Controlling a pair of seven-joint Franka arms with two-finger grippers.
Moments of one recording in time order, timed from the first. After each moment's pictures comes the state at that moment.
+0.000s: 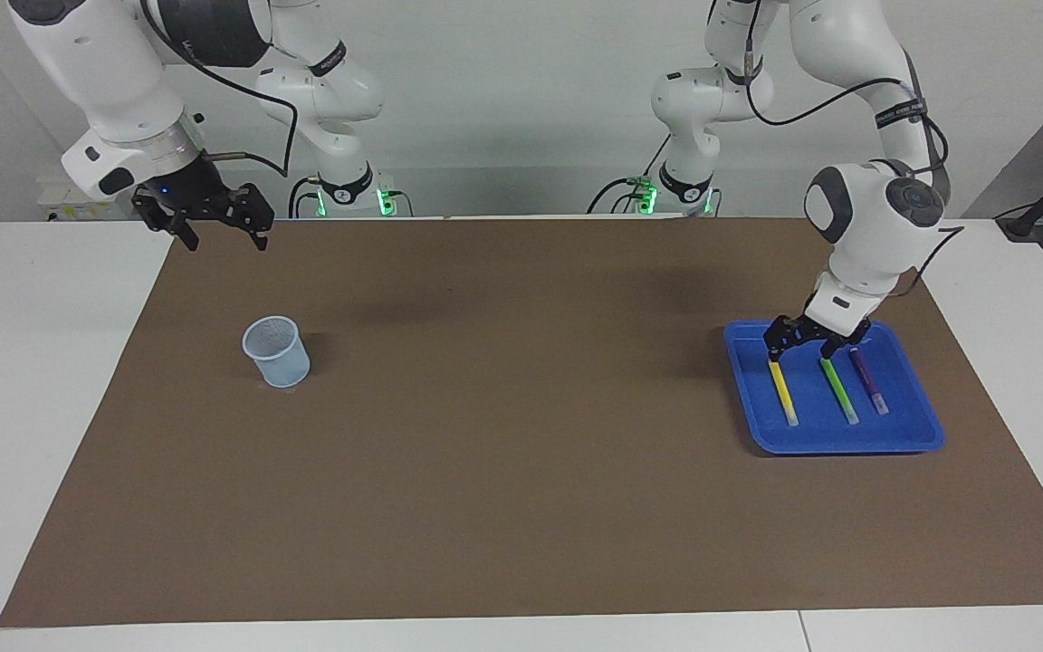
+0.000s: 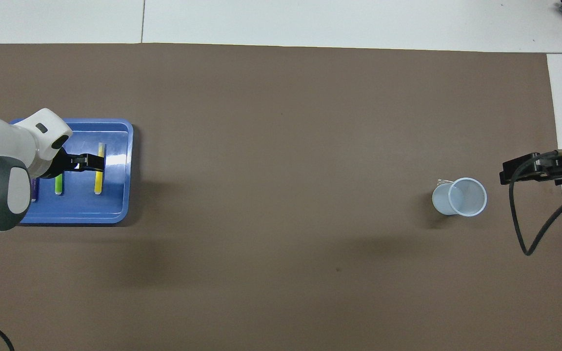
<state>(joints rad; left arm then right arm) 0.01 0.14 0.00 -2.06 -0.01 2.26 0.04 -0.02 -0.04 0.00 -1.66 0.00 1.54 0.01</state>
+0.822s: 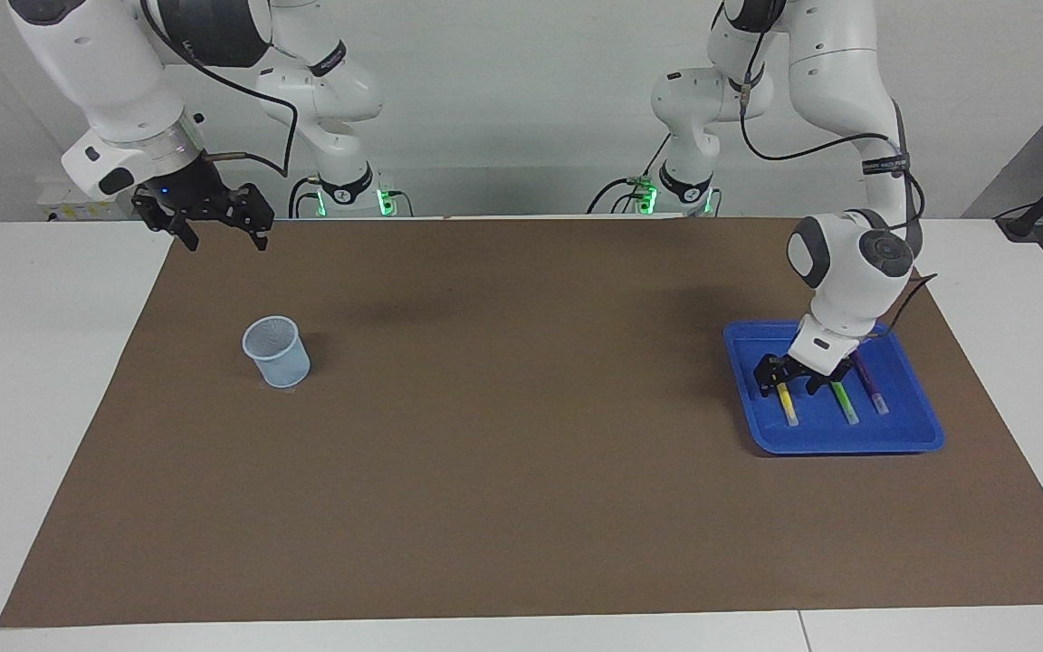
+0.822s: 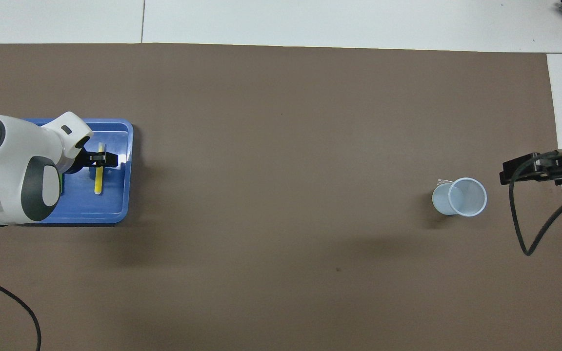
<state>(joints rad) 0.01 0.28 0.00 -2.06 -0.01 2.42 0.06 -0.02 -0.04 0.00 -1.66 0.00 1.54 0.01</state>
